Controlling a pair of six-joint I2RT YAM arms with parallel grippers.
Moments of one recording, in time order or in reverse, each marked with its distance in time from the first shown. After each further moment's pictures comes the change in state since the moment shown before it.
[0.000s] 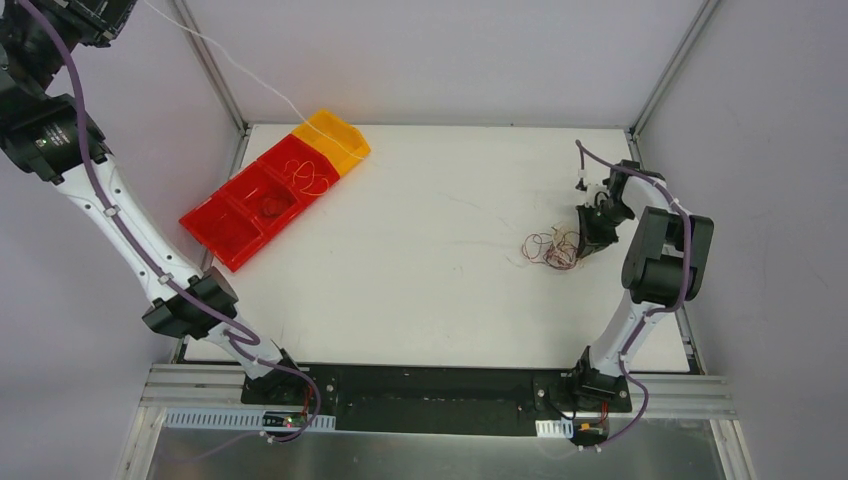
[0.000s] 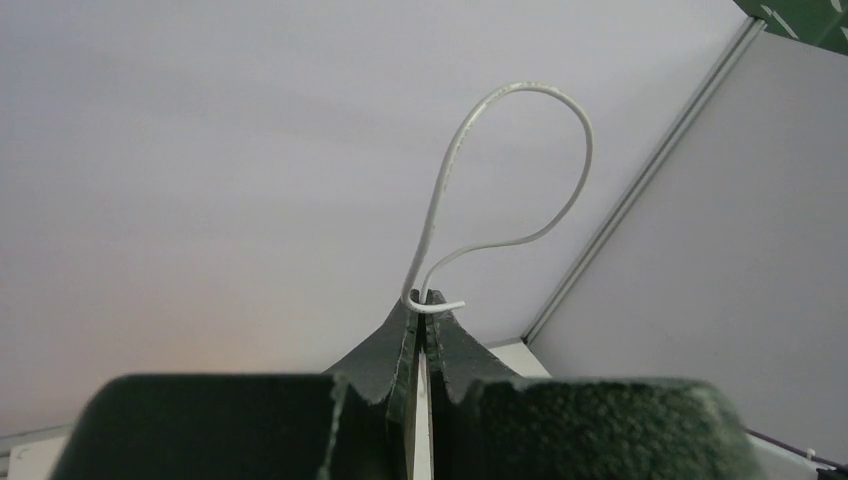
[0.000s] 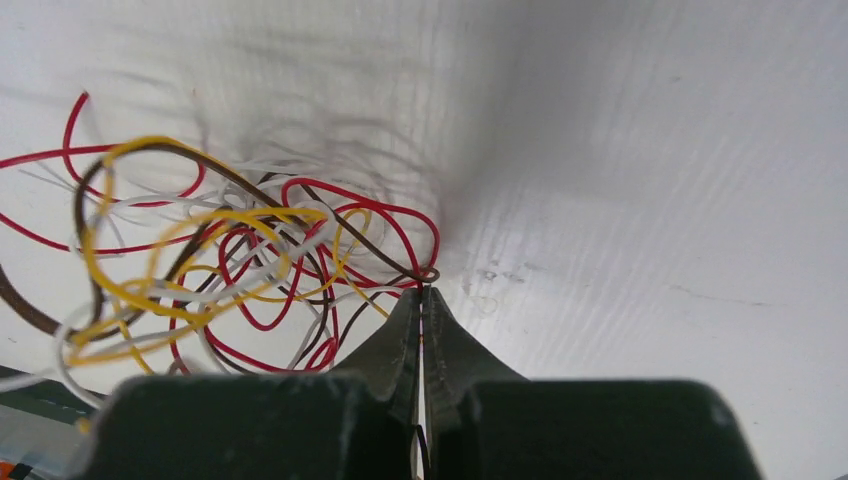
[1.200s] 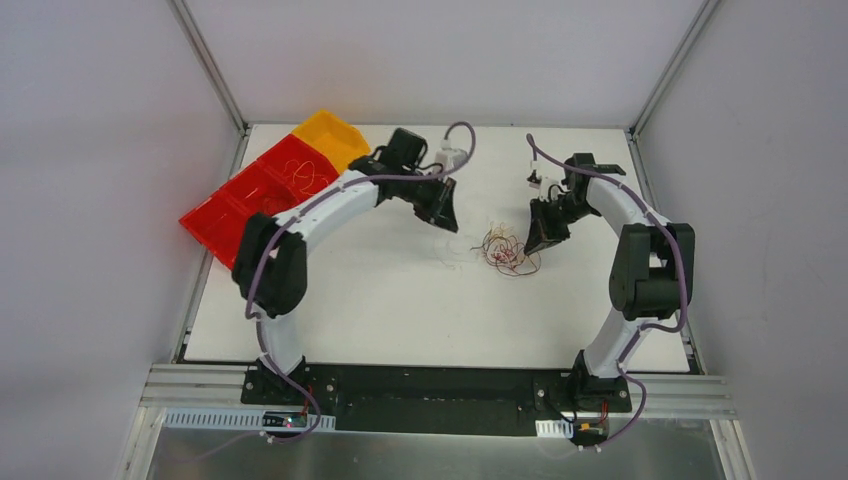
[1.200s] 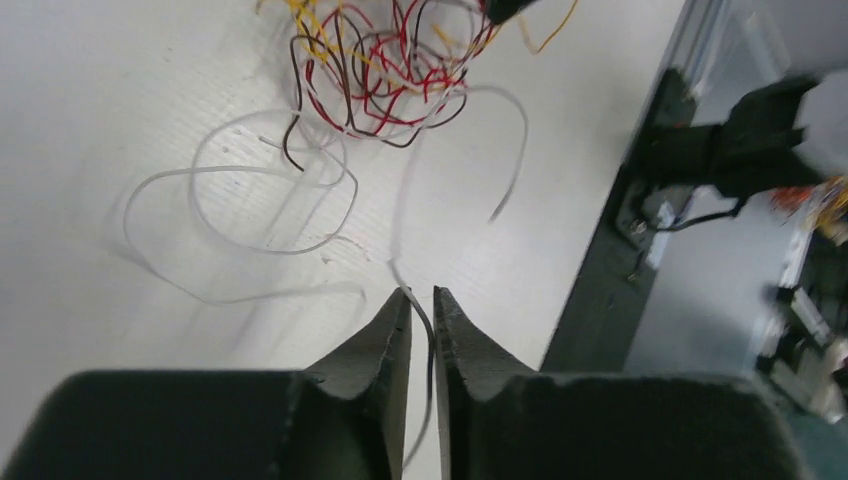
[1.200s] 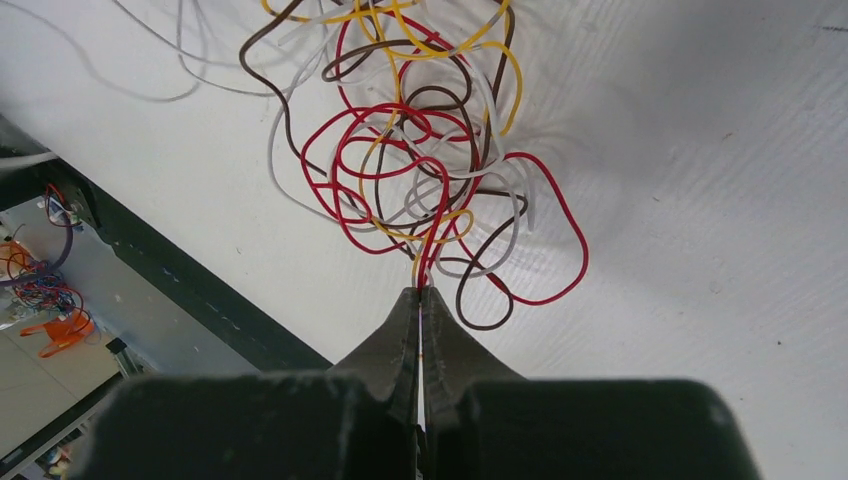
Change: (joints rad) left arm -1.218 0.094 -0.888 -0.568 -0.290 0.963; right arm 0.249 -0.114 -0.009 -0.053 -0.312 0.105
